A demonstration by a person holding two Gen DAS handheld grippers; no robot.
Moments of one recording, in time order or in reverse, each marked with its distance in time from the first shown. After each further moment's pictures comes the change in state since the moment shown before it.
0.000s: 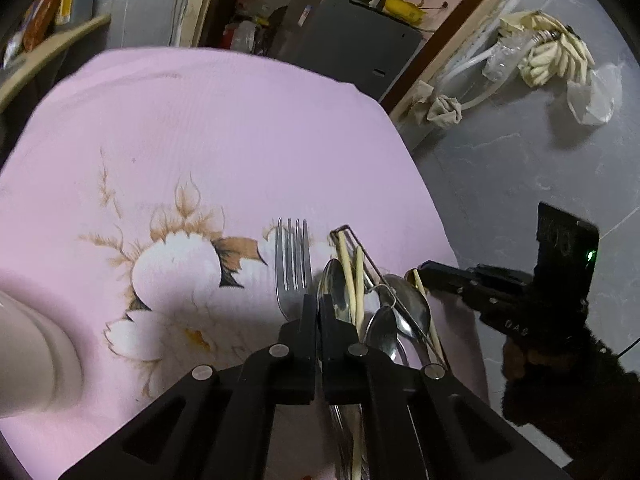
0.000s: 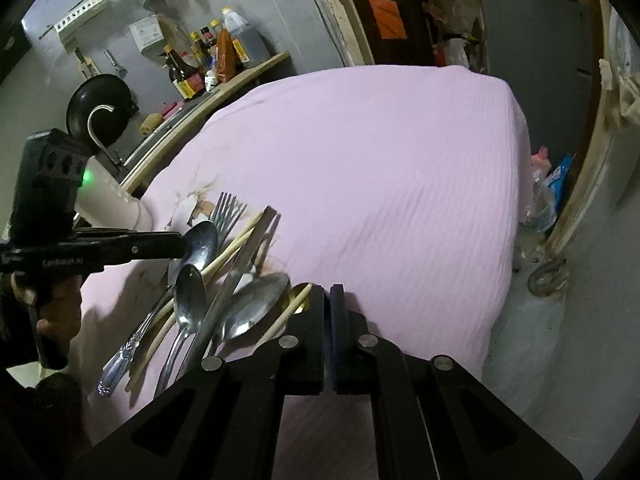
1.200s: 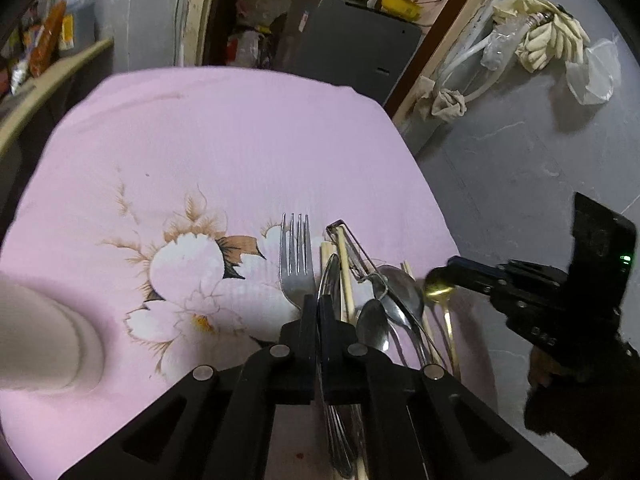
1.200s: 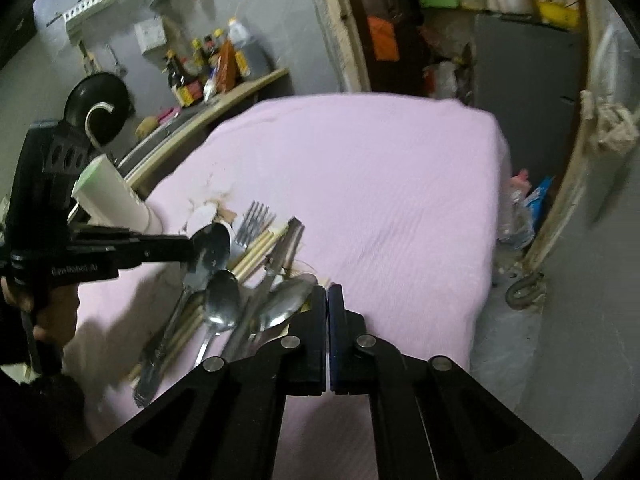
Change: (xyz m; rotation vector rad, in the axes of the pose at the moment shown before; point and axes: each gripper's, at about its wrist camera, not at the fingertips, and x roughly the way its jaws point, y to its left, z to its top) left arm -0.020 -0.027 -0.009 0.074 -0.030 0.109; right arm -0.039 0.041 -0.011 -0.030 -0.083 -0.123
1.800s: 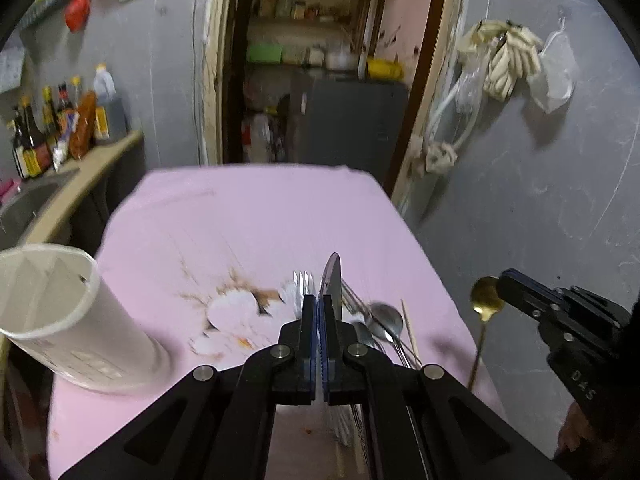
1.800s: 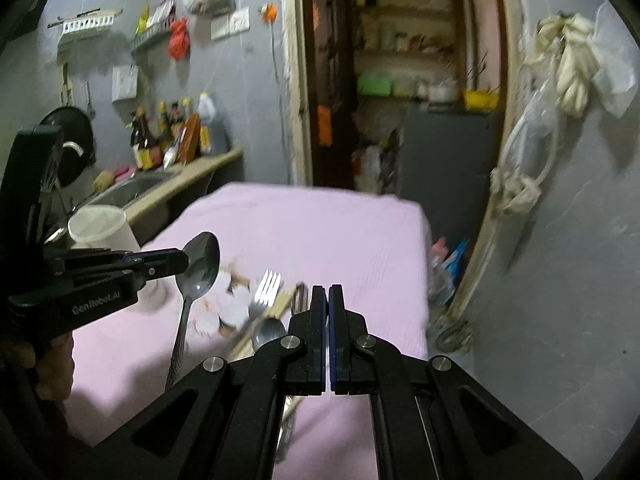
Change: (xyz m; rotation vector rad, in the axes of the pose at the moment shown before) left arm -0.090 -0.028 -0.018 0.121 -0.309 0.127; right arm -0.107 0.098 -0.004 0.000 -0.315 -0.340
